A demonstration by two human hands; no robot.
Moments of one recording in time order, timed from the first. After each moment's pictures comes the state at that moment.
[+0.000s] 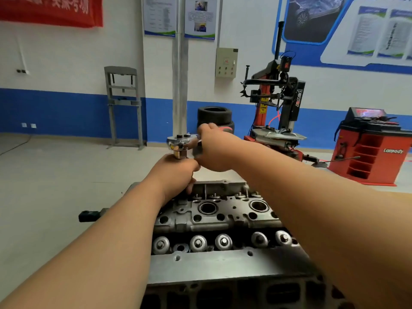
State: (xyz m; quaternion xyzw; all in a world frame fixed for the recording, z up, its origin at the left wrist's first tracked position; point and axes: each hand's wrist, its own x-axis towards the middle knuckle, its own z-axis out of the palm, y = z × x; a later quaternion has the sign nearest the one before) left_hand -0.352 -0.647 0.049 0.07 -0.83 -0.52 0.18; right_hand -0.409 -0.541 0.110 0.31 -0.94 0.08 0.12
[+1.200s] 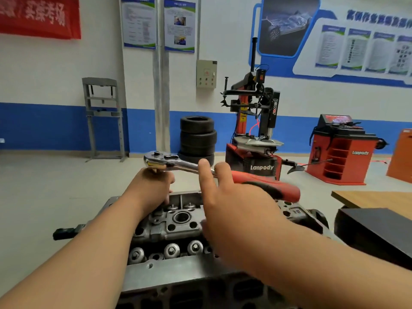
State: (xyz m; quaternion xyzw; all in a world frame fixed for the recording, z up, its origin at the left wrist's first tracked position) left_hand -0.346 -0.640 0.050 0.09 -0.84 -0.50 0.20; right_hand -0.278 -0.459 0.079 0.30 -0.93 -0.07 0.22
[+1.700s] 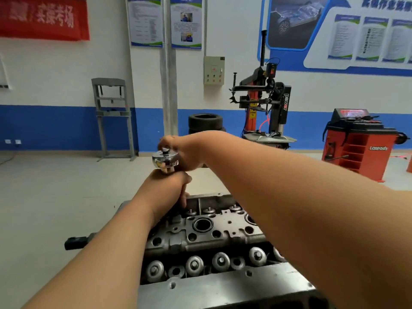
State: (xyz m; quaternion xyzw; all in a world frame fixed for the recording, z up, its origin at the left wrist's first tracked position) left_hand -0.354 -0.651 0.047 0.07 -0.81 -0.56 0.17; right_hand -0.418 -0.572 0.130 0.38 -0.91 0.14 -0.03
